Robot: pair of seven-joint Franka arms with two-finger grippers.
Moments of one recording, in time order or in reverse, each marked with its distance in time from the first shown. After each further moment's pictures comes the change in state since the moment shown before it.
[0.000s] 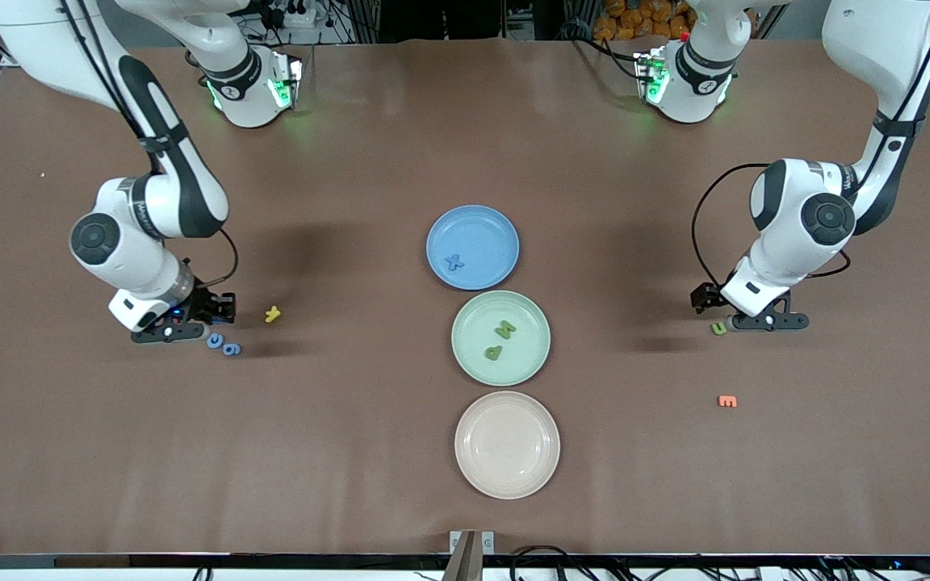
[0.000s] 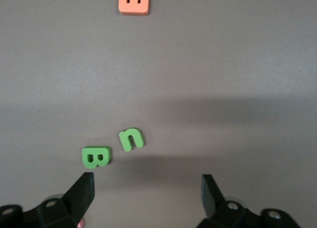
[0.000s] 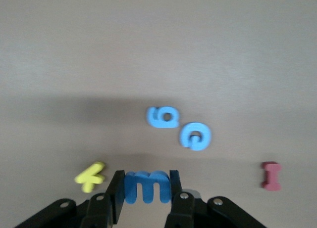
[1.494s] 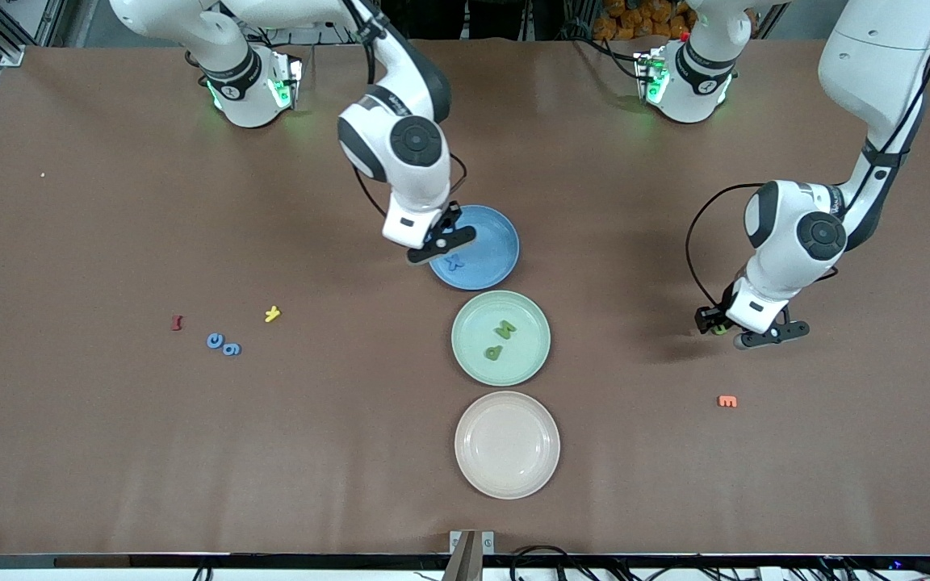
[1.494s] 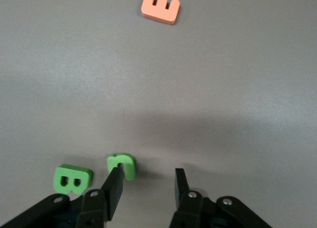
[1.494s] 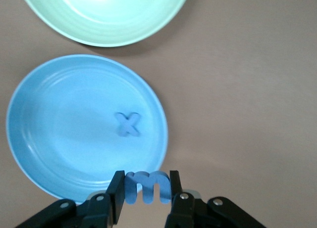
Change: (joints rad) left arm 0.033 0.125 -0.014 0.032 0.001 0.143 -0.199; right arm 0.746 0.115 0.006 0.384 0.000 -0.391 0.409
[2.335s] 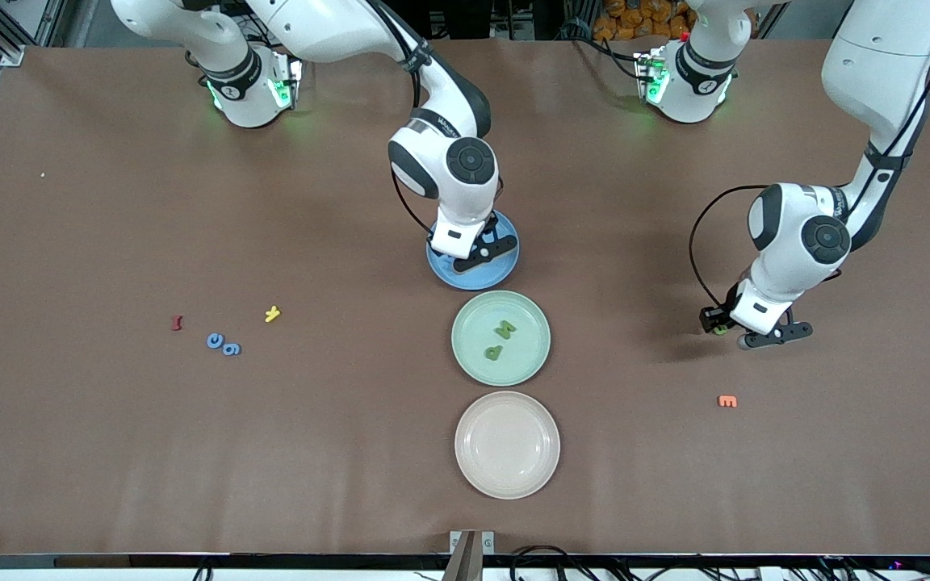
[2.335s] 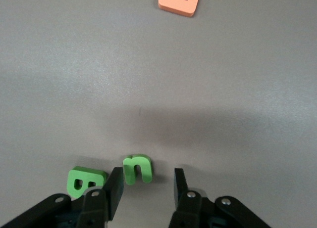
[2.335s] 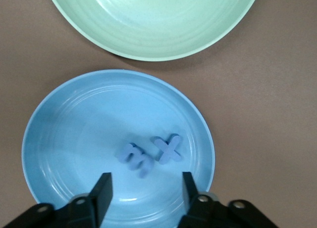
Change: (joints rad) left arm 0.021 0.017 0.006 0.002 0.000 -0.003 0.036; right arm 0.058 0.189 0.000 0.187 -0.001 -0.011 0.029
